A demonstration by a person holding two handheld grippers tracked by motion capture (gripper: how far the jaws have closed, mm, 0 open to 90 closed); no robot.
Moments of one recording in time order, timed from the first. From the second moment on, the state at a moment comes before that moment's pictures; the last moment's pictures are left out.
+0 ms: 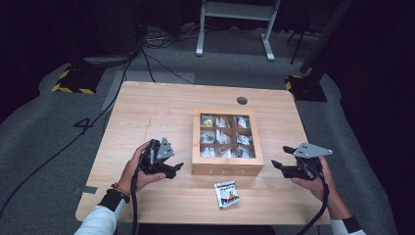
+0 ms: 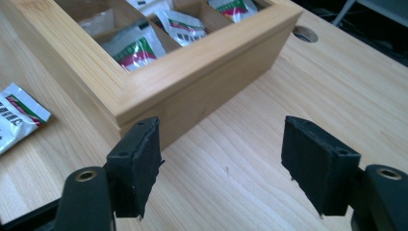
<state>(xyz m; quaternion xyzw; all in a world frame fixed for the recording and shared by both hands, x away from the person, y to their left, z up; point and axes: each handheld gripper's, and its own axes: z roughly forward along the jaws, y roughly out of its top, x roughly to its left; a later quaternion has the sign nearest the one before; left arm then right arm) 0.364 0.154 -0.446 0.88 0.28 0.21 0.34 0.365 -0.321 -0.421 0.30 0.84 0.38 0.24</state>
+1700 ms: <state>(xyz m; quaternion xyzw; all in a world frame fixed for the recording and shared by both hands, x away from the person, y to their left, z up) 0.347 0.245 -0.505 0.83 0.42 0.16 0.34 0.350 -0.381 -0.504 0.41 0.81 0.36 0.19</state>
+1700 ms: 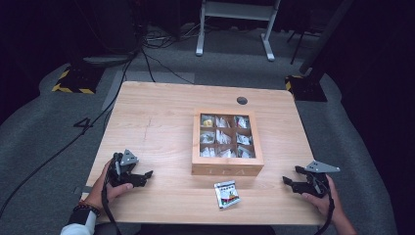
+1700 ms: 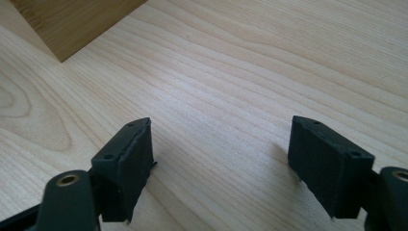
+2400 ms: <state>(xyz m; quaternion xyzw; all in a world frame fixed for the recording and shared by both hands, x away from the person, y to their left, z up) 0.347 0.245 -0.505 0.83 0.42 0.16 0.34 0.350 -0.380 -0.504 0.42 0.81 0.36 0.19</state>
